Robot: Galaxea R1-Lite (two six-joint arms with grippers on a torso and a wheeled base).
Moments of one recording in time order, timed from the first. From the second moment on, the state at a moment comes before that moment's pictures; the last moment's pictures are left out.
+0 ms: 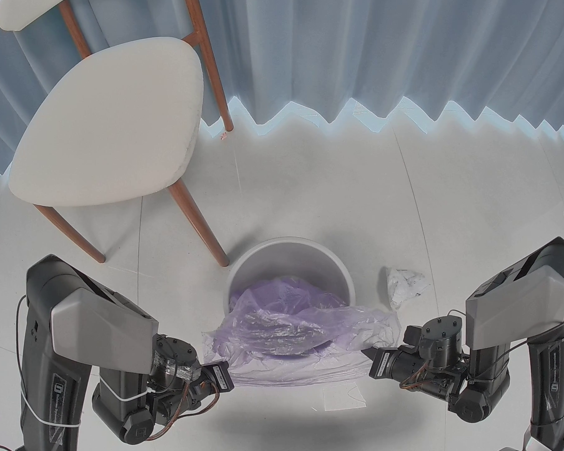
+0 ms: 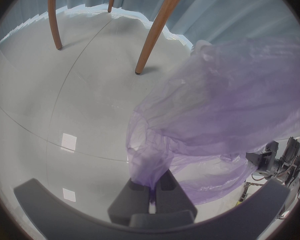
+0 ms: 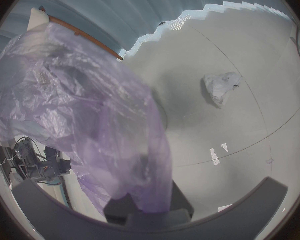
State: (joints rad) left arm -0.55 2.41 -0.27 -1.54 0.12 -0.67; right arm 0.56 2.37 -0.30 -1.55 0.02 0.57
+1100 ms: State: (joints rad) left arm -0.56 1.99 -0.06 -1.54 0.18 -0.69; right arm 0.57 2.17 -0.17 -1.55 0.08 0.55
